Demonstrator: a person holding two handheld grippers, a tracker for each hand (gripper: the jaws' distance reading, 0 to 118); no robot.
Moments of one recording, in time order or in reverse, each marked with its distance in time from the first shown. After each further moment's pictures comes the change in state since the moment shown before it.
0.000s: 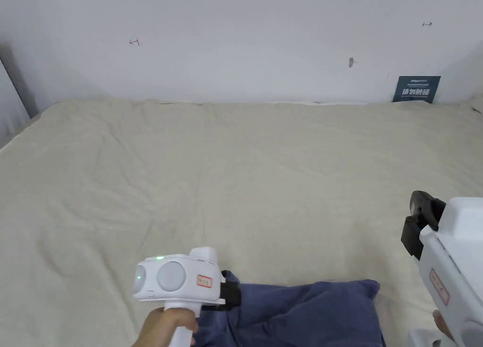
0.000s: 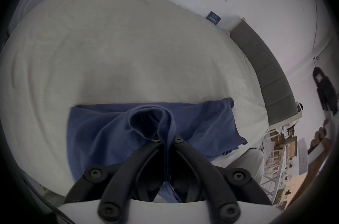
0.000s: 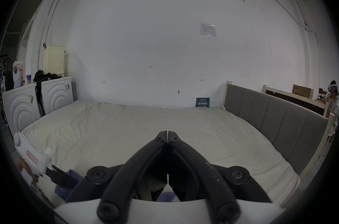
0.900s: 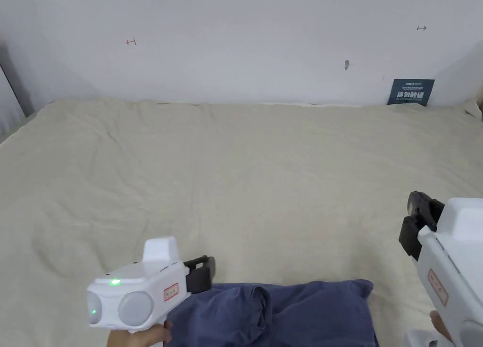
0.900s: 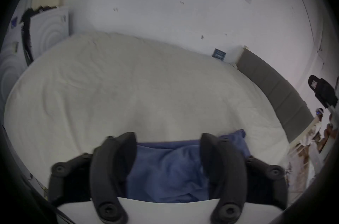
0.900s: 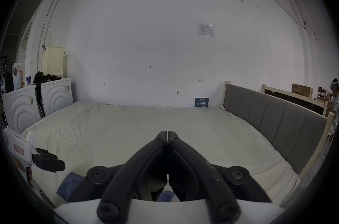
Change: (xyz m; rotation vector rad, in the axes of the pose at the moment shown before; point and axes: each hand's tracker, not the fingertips) left arm -0.007 -0.044 0.084 0.459 0.221 -0.079; right arm 0.002 0.003 0.006 0.004 0.002 -0.009
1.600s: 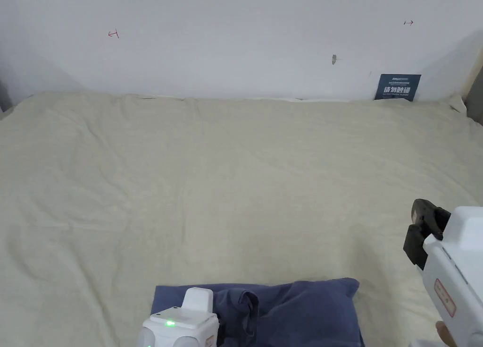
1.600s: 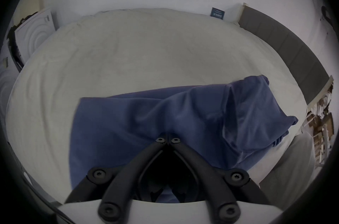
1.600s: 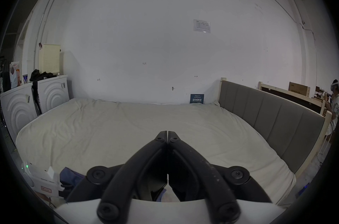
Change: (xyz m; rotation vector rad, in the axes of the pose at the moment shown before) left arm 0.065 -0.090 -0.088 -0.273 -0.001 -0.167; right arm 0.026 -0.008 -0.002 -0.036 -0.037 0.005
